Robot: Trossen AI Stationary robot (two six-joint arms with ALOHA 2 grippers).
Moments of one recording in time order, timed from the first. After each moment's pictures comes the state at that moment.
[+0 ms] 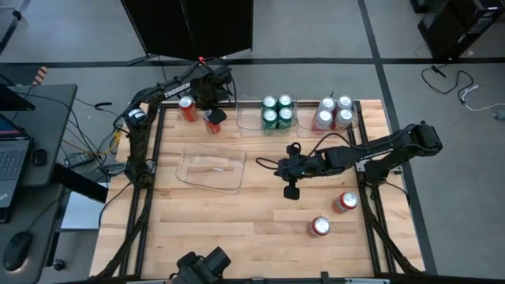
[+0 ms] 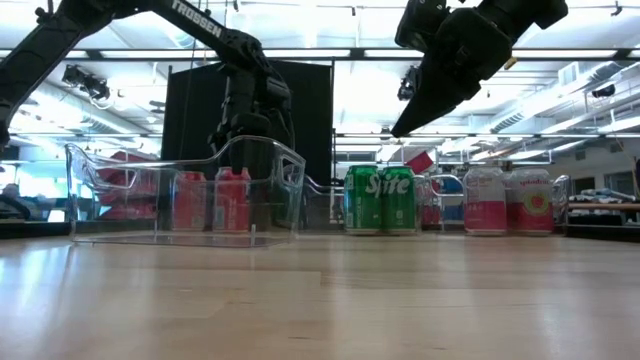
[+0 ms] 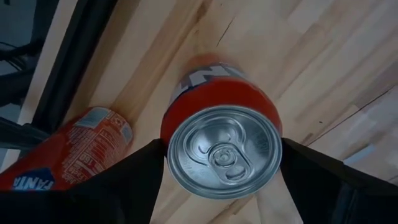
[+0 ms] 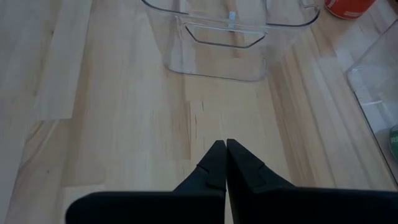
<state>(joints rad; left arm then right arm) 0.75 2.01 1.77 -1.38 0.01 0.13 0.12 1.41 0.89 -0.29 0.18 0.14</state>
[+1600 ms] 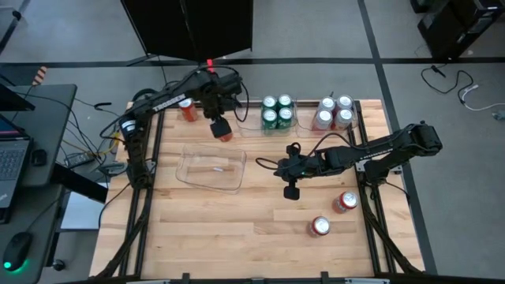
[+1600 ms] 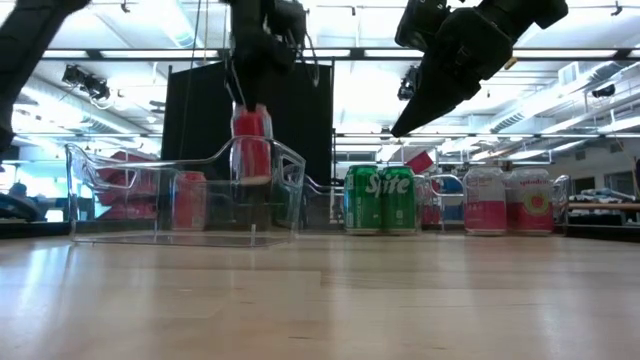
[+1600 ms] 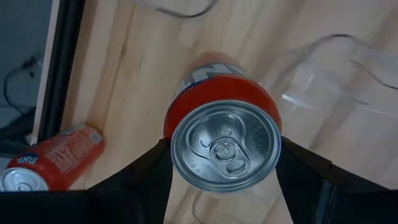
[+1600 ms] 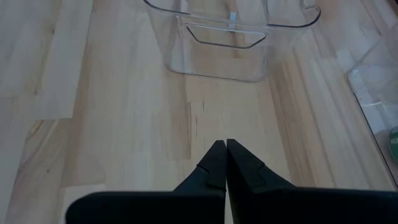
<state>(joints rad) 0.49 1.86 1.97 -1.57 -0.01 0.09 0.12 1.41 0.89 -0.29 0.18 0.13</state>
